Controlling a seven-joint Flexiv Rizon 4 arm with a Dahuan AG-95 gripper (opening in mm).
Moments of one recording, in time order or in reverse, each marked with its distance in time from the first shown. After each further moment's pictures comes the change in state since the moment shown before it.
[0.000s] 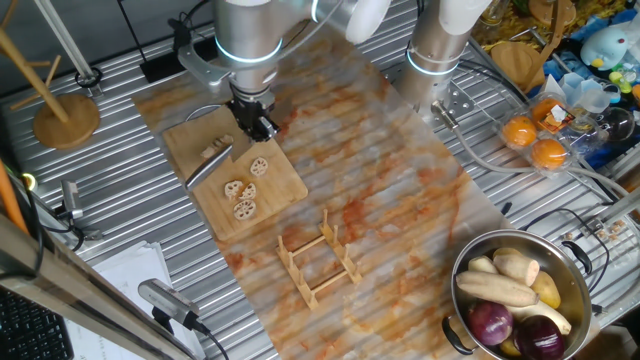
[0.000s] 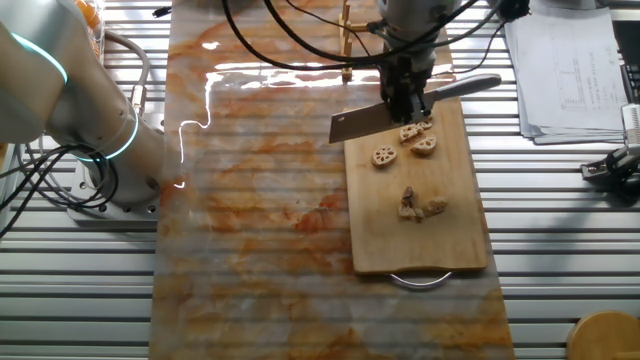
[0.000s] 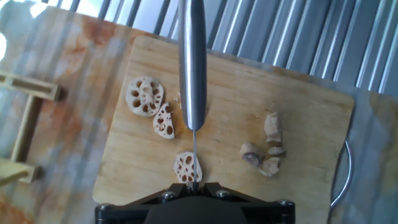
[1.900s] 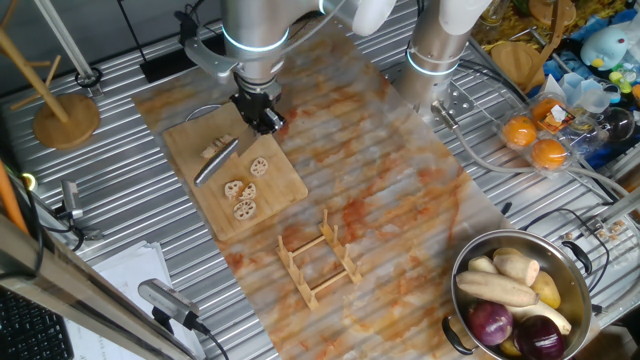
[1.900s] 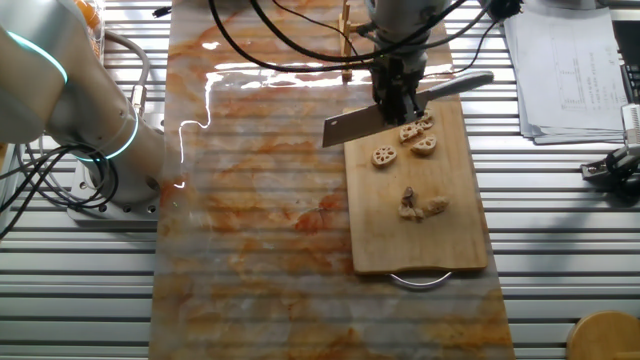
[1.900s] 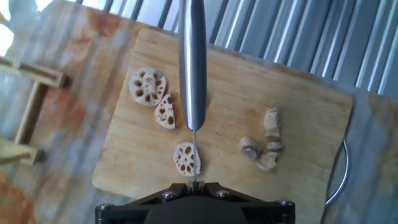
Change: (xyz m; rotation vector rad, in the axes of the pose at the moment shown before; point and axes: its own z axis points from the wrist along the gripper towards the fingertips) arm 0.016 -0.003 -0.005 -0.005 0.005 -0.105
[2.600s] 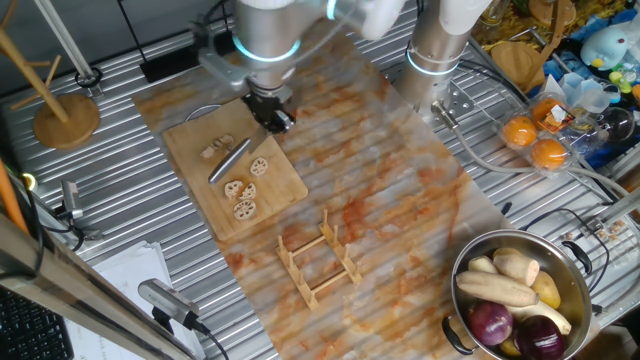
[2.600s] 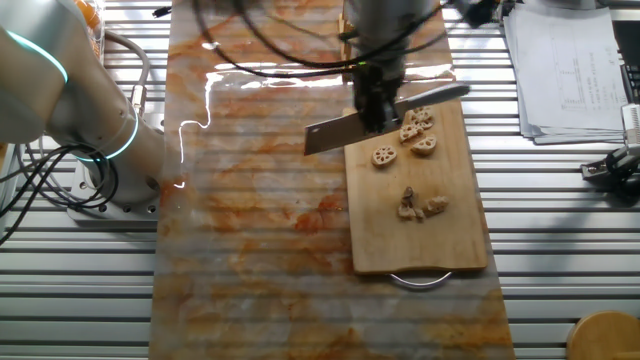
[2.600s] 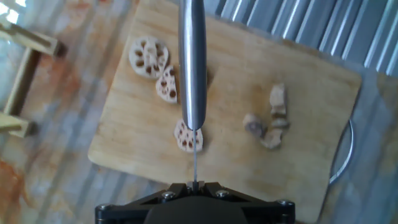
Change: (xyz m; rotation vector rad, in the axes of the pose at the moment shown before) arm 0.035 0.009 0.020 0.053 0.034 0.026
